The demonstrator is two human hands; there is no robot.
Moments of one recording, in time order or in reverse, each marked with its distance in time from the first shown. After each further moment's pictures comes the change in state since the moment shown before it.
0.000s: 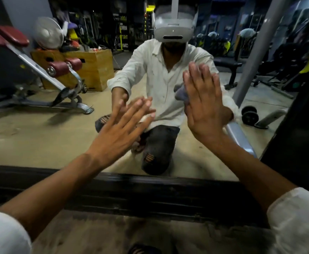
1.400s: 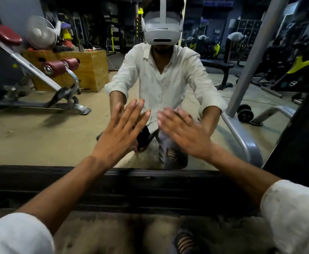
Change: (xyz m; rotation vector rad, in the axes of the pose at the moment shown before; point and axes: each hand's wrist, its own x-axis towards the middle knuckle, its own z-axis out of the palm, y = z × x) left_hand -0.064 -0.024 0.028 0.010 -0.110 -0.074; right_hand -0.060 -0.076 0.050 -0.147 -0.135 -0.553
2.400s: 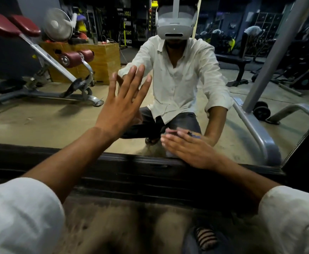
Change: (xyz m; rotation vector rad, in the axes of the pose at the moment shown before) left_hand -0.007 -0.052 0.000 0.027 0.022 -0.161; right_hand -0.026 -0.066 0.030 0.069 -0.256 -0.272
